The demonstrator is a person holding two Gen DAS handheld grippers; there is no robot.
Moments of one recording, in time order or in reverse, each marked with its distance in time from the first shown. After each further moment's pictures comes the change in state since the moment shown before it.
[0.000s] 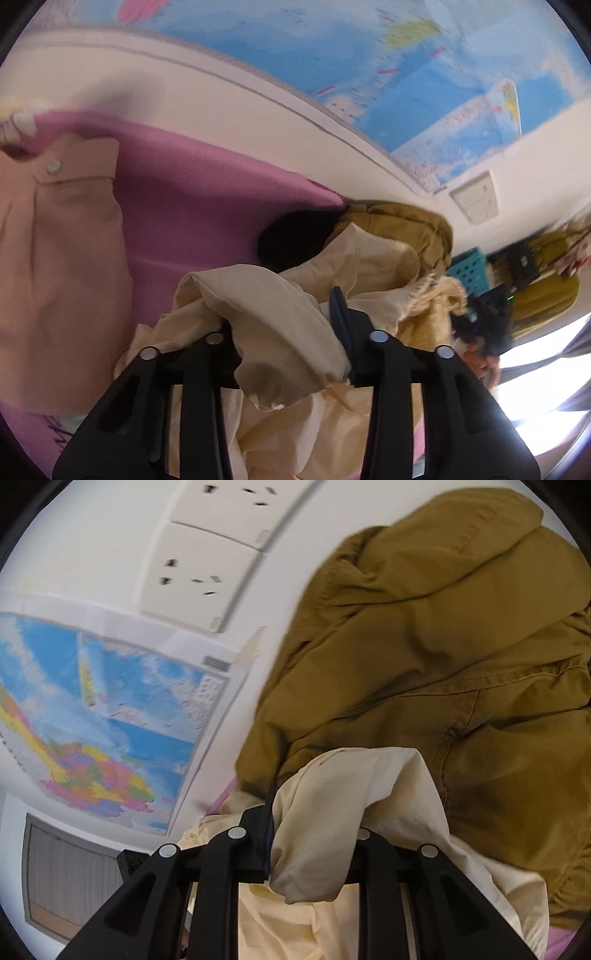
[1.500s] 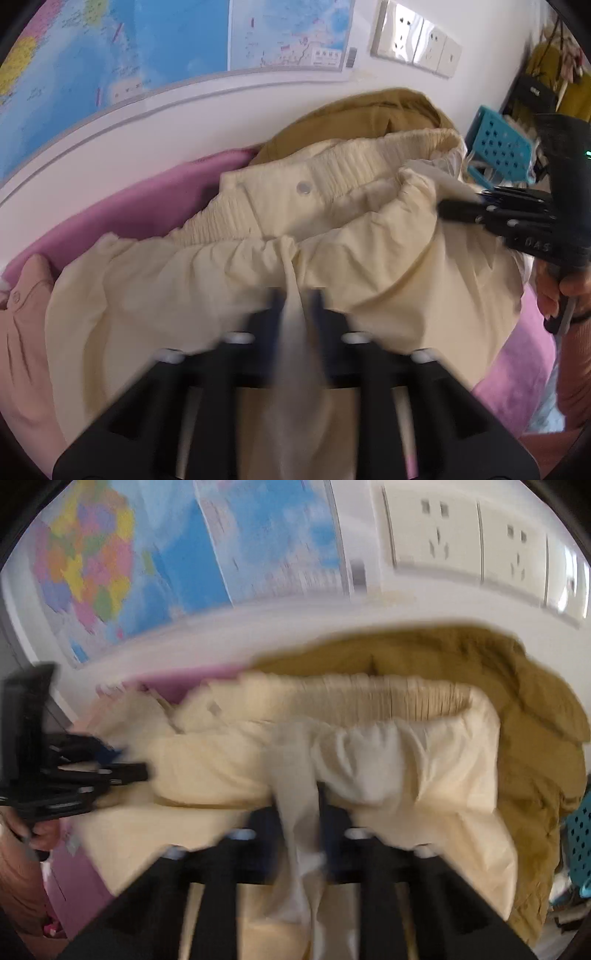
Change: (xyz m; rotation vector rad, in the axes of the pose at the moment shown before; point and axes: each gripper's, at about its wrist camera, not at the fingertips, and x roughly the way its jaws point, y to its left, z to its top) left arm 0.079 -0.122 -0.071 0.622 -0.004 0.292; right arm 0.029 0.094 -0.088 -0.803 0.016 -0.363
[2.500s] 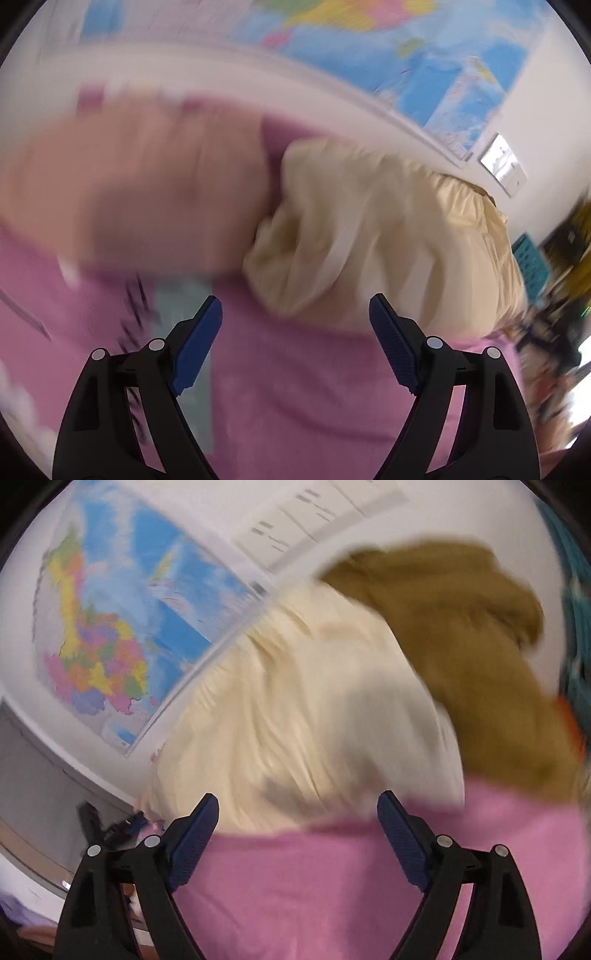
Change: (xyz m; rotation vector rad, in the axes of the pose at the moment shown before) left arm -0.101 0.126 -0.194 -0.571 -0.181 0.038; right arm -0.084 -0.077 -0.156 0.503 -0.047 0.238
